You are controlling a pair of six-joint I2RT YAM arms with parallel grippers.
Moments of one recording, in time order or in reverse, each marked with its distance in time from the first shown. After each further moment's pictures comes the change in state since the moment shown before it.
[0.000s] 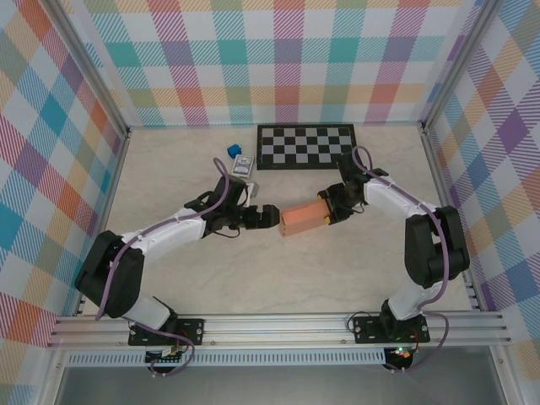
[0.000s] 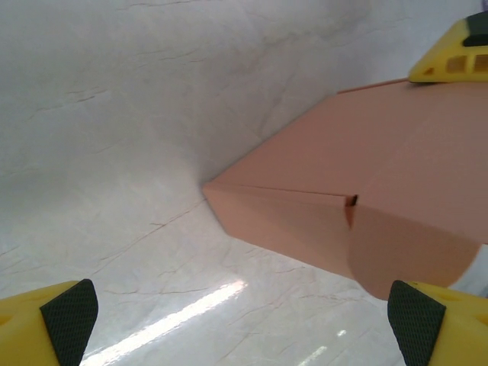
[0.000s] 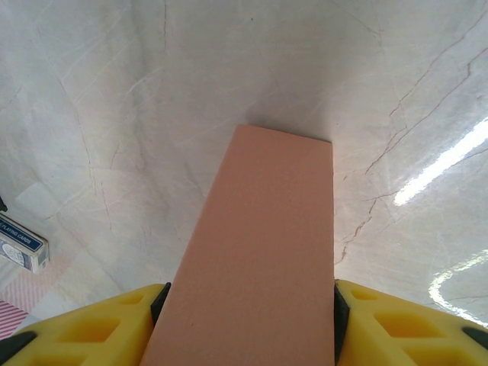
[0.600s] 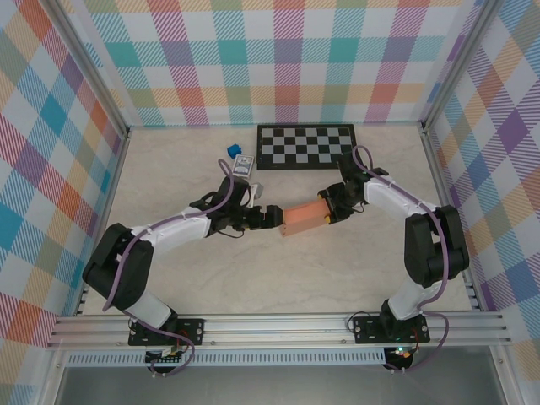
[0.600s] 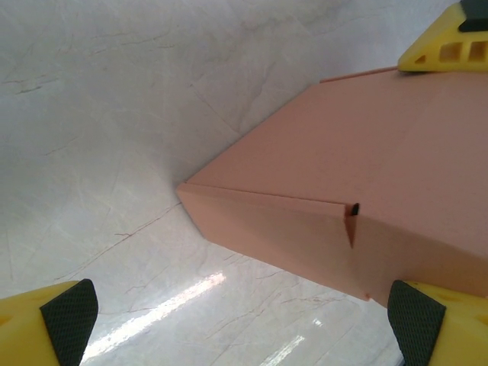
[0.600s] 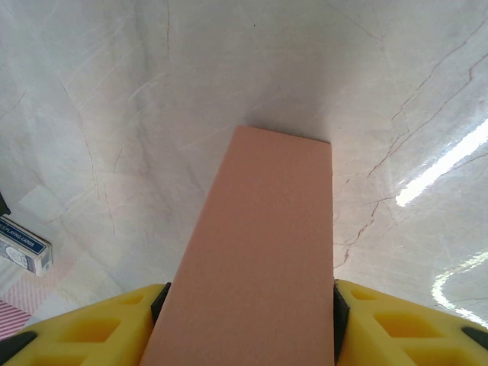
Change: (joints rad) left arm 0.000 0.072 -0.005 0.070 0.066 -0.016; right arm 0.000 0.005 0.006 0.000 0.000 0.003
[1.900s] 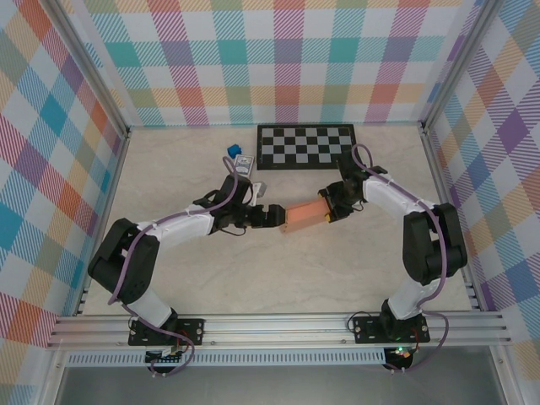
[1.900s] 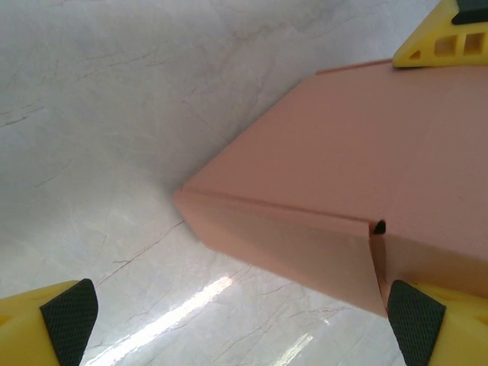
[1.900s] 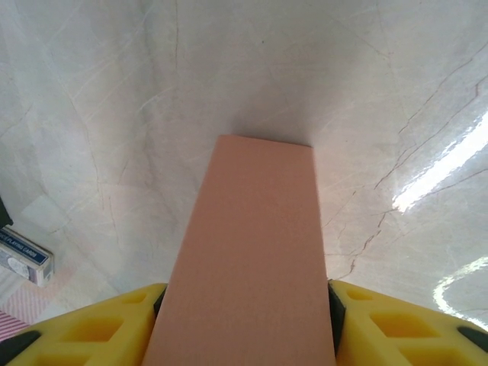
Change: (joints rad) left arm 0.004 0.037 0.012 0.035 0.011 0.056; right arm 0.006 0.023 0.023 -0.007 0.019 0.004
